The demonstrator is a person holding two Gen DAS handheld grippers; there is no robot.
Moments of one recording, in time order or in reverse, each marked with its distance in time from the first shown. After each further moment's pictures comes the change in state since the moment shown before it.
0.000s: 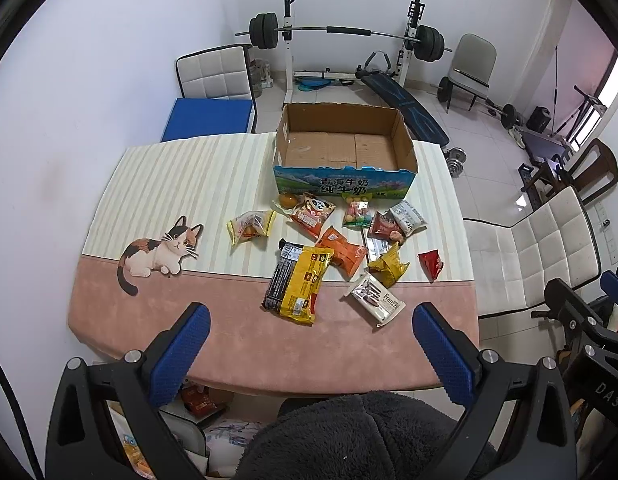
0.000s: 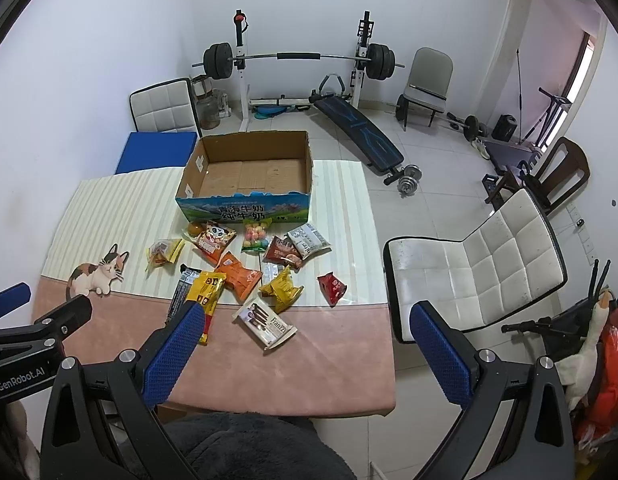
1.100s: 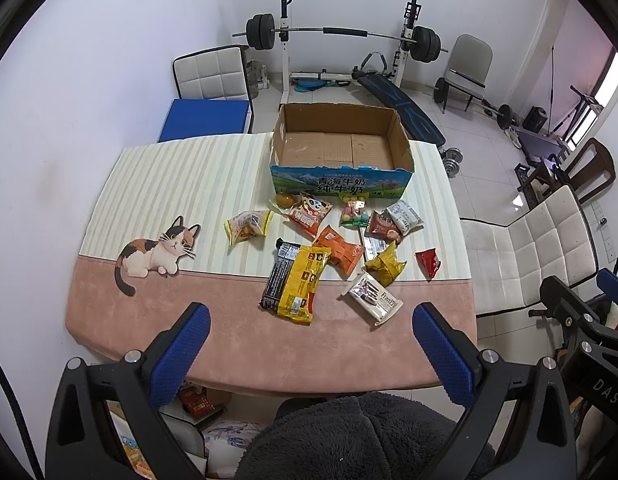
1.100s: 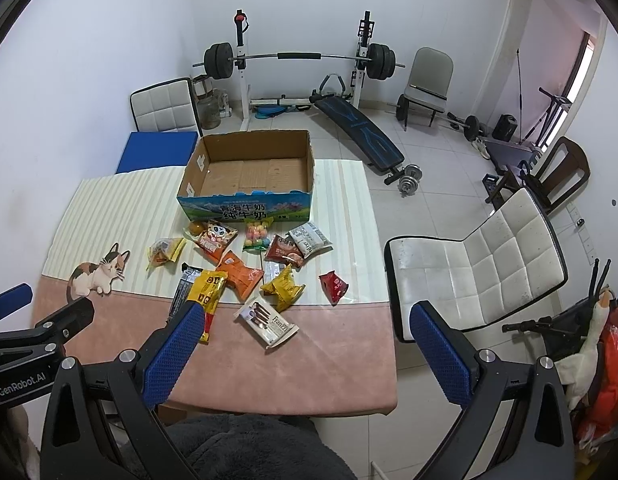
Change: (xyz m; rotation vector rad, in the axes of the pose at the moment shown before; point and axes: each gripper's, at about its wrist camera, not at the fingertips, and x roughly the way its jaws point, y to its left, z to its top) left arm -0.002 -0.005 -0.001 0.007 -0.004 -0.005; right arm -0.001 -0.004 -0.003 0.004 0.002 0.004
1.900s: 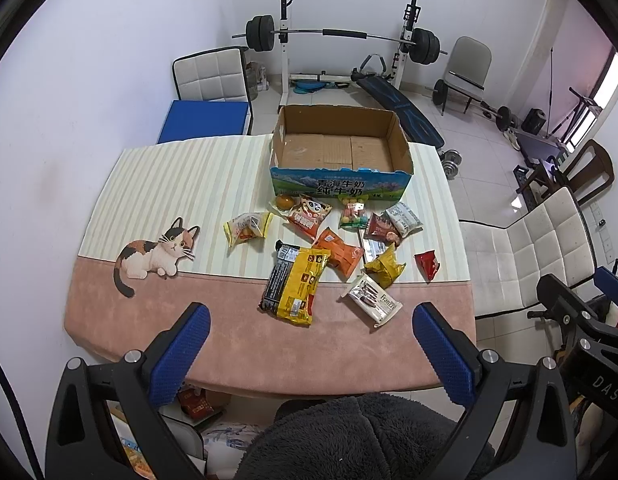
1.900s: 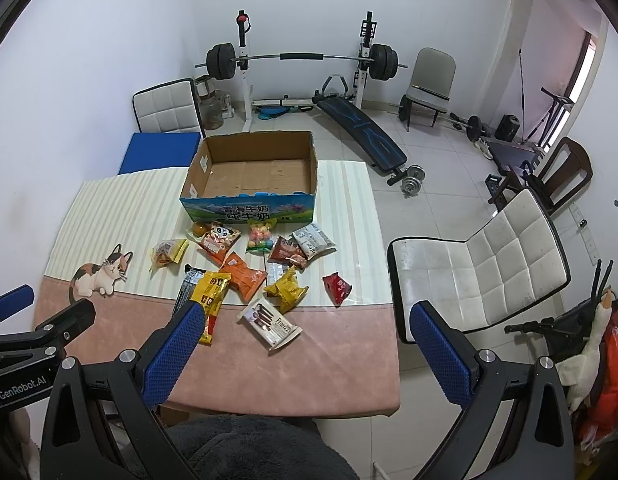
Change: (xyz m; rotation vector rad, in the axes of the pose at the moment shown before) left arm 0.000 0.000 -0.001 0.000 -0.001 -0.002; right arm 0.000 0.001 0.002 -0.002 0.001 0.010
